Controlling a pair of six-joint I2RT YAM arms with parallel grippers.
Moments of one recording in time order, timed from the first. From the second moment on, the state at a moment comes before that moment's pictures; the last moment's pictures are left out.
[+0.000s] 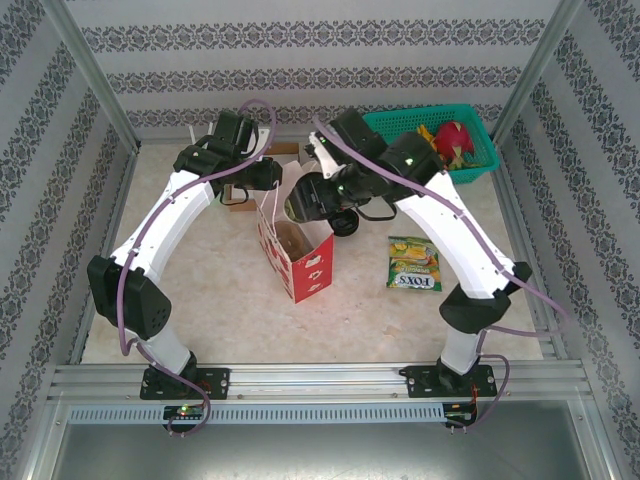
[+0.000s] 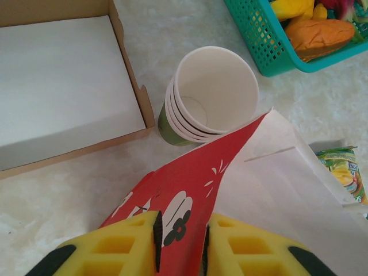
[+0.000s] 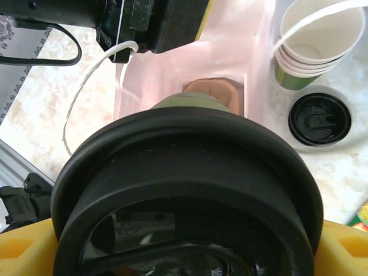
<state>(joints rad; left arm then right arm) -0.34 1.68 1.72 -0.89 0.19 -0.25 0.82 1.82 2.38 -1.51 -0.08 0.39</state>
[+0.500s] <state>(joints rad) -0.34 1.63 1.73 -0.91 0.19 -0.22 0.85 1.87 2.26 -1.38 -0.17 0.44</state>
